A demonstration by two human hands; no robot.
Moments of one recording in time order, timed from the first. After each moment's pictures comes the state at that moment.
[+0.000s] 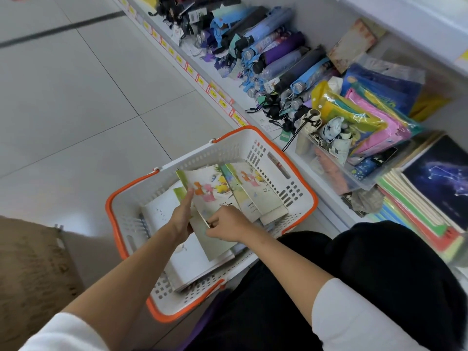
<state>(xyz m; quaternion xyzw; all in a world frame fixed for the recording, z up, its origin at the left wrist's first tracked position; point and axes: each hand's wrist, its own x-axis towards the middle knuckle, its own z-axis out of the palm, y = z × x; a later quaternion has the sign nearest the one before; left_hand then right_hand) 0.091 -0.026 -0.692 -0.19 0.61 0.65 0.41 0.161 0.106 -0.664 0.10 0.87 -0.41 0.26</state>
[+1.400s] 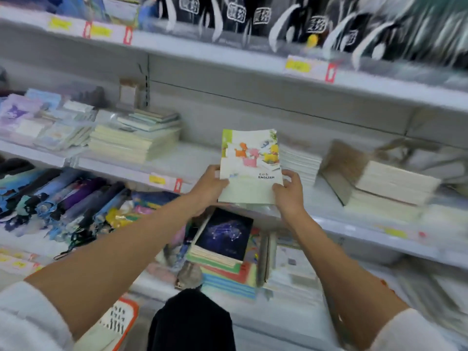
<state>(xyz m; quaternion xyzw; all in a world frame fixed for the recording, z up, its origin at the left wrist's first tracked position) 0.296 0.390 -0.336 0.42 0.58 0.59 0.37 0.467 0.445 -0.329 0.43 0.58 -0.45 -0.53</state>
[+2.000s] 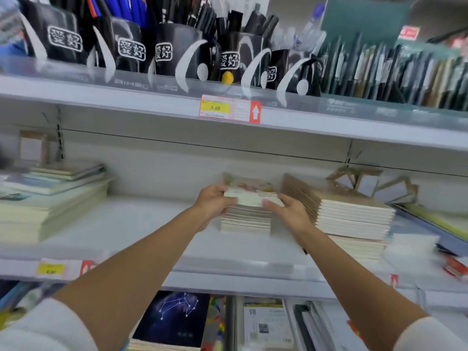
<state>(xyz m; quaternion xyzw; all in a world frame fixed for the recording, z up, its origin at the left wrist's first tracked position) 0.376 0.558 -0.274 0.46 0.51 0.58 0.43 0.575 0.577 -0.276 0.46 0.61 -0.40 -0.50</state>
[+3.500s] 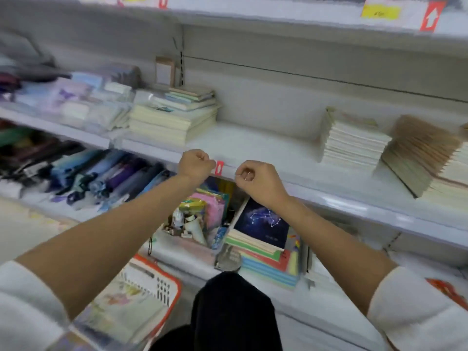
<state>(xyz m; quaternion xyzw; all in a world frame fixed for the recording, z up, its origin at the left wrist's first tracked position) 0.189 0.359 -0.357 0.34 0.73 0.57 0.18 0.349 0.432 -0.369 0.29 0.87 -0.22 -0.32</state>
